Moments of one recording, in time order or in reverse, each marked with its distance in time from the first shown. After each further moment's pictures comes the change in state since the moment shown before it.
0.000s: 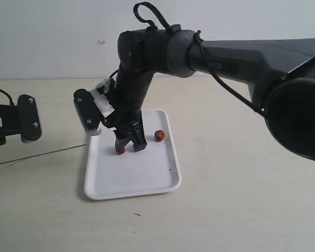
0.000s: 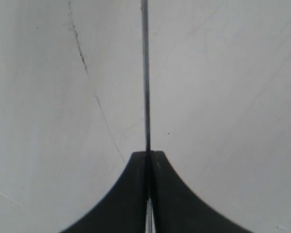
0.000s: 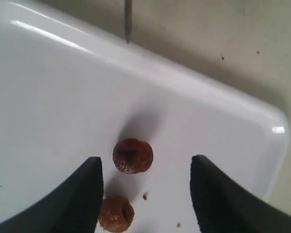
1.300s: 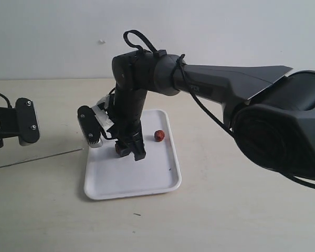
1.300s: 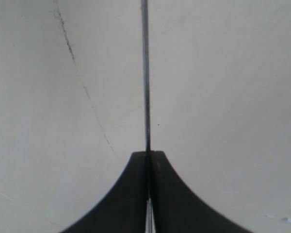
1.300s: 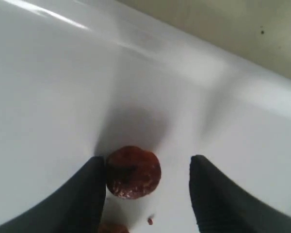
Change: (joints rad) left arm 0.000 0.000 0.000 -0.012 0.038 0.004; right arm 0.002 0.147 -0.119 -0.067 0.029 0.052
